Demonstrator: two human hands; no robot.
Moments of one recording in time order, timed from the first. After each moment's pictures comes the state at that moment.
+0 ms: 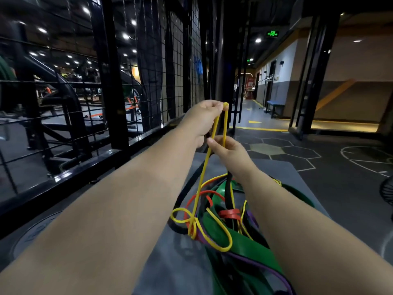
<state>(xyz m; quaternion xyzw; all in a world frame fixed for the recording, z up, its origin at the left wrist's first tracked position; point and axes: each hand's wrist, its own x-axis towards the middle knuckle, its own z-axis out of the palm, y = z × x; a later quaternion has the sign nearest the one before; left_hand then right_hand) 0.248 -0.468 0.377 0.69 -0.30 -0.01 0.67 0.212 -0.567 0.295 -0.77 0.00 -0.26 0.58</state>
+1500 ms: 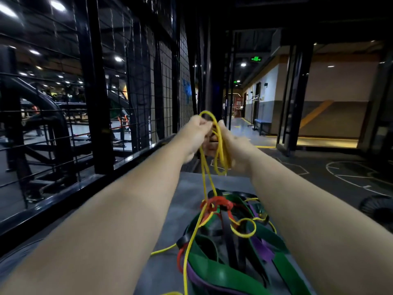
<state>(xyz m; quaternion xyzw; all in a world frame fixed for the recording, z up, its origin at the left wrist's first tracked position) 0.258 -0.490 0.397 0.69 -0.33 0.00 0.64 0.207 -0.605 0.376 -0.70 0.00 -0.13 0.70</state>
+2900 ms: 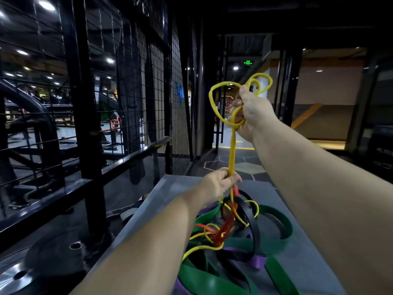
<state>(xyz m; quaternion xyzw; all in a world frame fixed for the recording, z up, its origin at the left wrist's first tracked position) 0.234 -0.541 0.304 0.73 -0.43 -0.09 0.52 0.185 -0.627 0.457 -0.49 0.03 -0.32 0.81</state>
